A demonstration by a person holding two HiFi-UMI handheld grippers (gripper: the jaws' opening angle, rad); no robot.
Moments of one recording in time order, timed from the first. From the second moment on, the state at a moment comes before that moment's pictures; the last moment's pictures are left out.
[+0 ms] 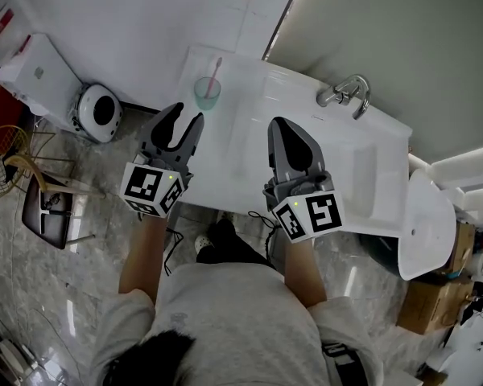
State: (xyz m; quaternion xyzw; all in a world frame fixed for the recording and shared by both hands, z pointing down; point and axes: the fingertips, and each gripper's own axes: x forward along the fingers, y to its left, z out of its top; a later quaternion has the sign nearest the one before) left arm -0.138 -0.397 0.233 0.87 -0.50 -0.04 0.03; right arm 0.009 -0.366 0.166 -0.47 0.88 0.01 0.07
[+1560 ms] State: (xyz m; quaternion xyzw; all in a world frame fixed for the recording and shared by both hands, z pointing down) left arm -0.122 -0.546 0.439 0.78 -0.60 0.11 0.14; right arm 0.043 -0.477 0.240 -0.46 0.89 -0.06 0.00
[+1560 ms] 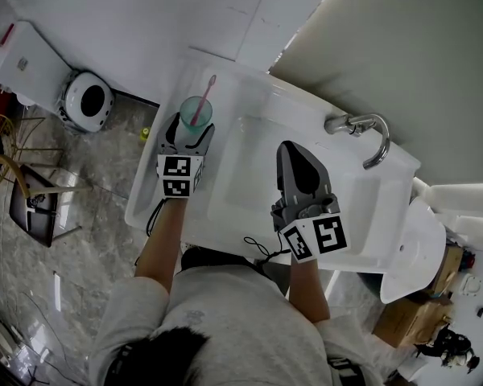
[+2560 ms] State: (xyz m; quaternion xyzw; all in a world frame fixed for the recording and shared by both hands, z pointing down) left arm -0.106 -0.541 0.398 0.81 -0.57 0.09 0.09; right arm 0.050 -0.471 0.241 -0.46 0.89 -0.06 0.01
